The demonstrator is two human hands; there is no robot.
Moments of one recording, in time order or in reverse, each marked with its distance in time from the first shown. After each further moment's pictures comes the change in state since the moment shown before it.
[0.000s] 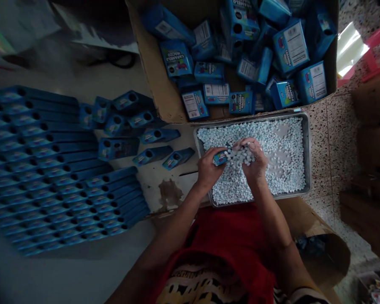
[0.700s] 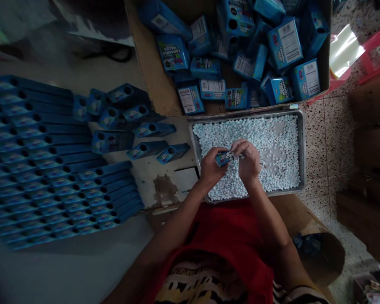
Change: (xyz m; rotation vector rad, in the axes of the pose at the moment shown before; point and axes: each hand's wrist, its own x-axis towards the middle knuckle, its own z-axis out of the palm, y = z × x) left_hand -0.017 0.014 0.025 0.030 0.009 0.000; right_hand -0.021 -0.002 -0.011 -0.167 -0.111 -0.244
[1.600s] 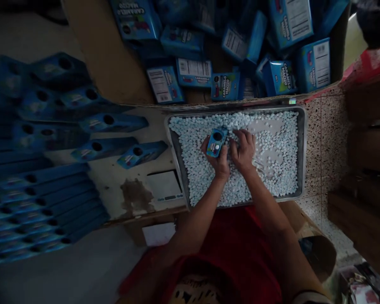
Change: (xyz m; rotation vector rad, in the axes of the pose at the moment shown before) left_hand 0.019 -0.042 0.138 -0.350 0.511 -0.264; right_hand 0.032 0.101 -0.092 -0.855 0.066 -0.048
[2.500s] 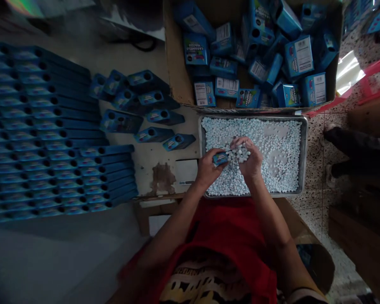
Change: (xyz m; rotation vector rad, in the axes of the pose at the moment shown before) left_hand 0.013 0.075 -0.142 0.289 -0.451 0.157; right_hand -0.029 -0.136 -0.014 0.924 -0.267 0.327
